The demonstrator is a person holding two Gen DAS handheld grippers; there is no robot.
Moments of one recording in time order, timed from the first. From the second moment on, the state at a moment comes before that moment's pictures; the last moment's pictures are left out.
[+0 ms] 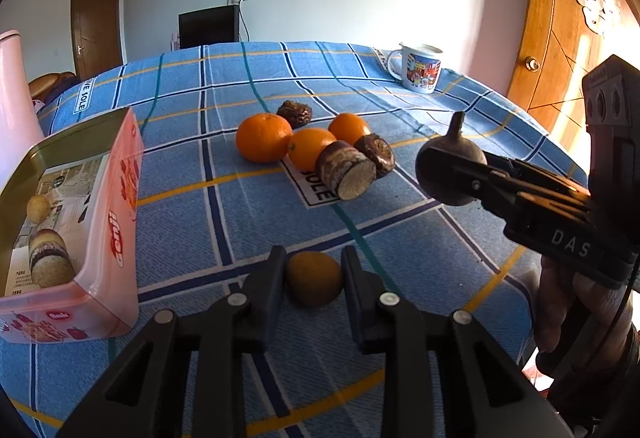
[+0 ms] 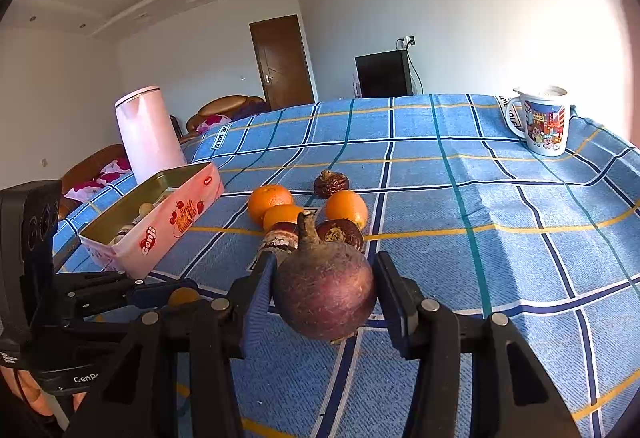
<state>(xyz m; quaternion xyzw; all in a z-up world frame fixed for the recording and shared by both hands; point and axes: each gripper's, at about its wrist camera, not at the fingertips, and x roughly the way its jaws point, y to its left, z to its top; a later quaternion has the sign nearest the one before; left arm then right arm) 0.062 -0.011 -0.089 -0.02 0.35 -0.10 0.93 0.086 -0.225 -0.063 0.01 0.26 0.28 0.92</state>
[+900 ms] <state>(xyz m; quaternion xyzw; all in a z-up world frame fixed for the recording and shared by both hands) 0.041 -0.001 -0.066 0.00 0.25 -0.05 0.97 0.070 -0.229 -0.058 0.02 0.20 0.30 0.93</state>
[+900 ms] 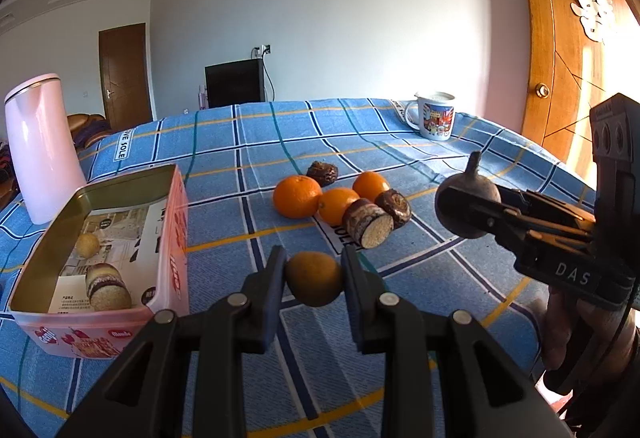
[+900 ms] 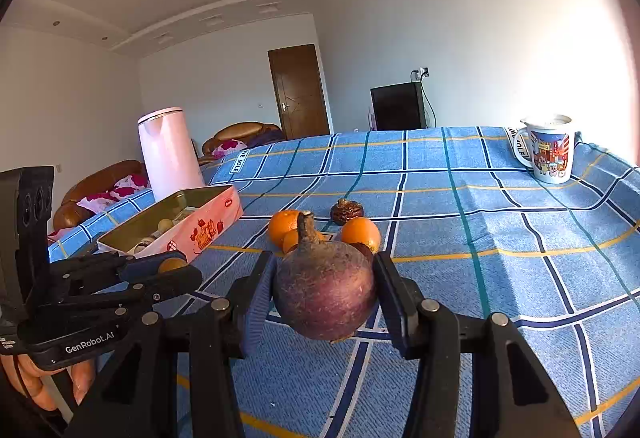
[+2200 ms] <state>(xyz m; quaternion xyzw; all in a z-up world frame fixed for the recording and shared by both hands) 0.030 0.053 -0.027 -0.01 0.19 0.02 0.98 0.071 -0.174 -0.024 -0.03 0.18 0.34 0.92</state>
